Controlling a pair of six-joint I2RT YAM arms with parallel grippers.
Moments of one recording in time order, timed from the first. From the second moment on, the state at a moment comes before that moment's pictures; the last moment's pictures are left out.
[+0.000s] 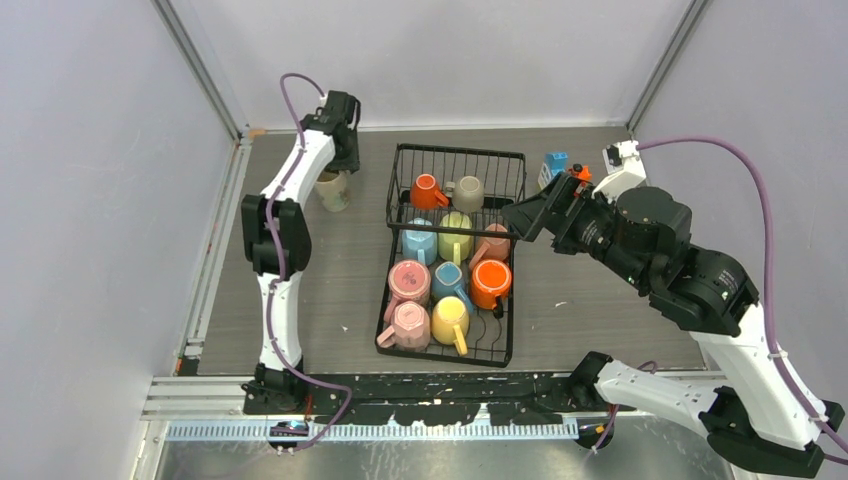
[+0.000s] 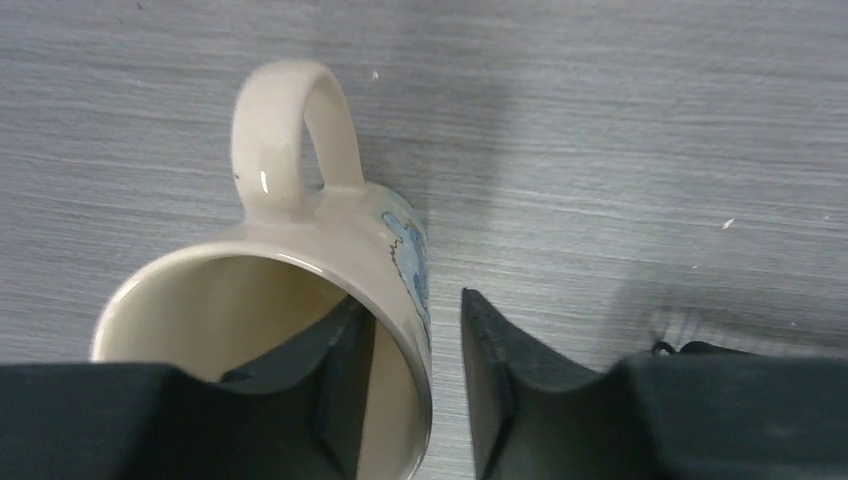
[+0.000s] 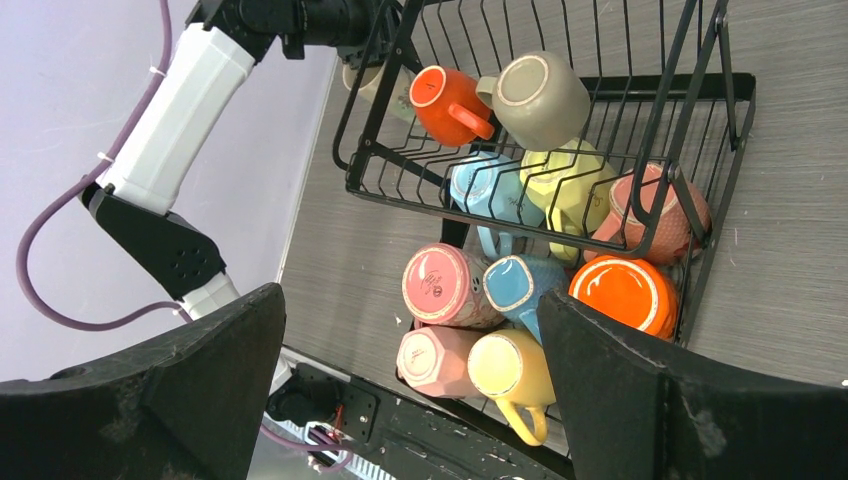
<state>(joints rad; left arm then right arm) -0.22 2.23 2.10 -0.88 -0.22 -0.25 0.79 0.89 1.51 -0.91 0.25 0.76</state>
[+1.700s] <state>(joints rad) -0.40 1.27 1.67 -0.90 -0.10 -0.34 0.97 0.81 1.11 -0.99 0.30 0.81</state>
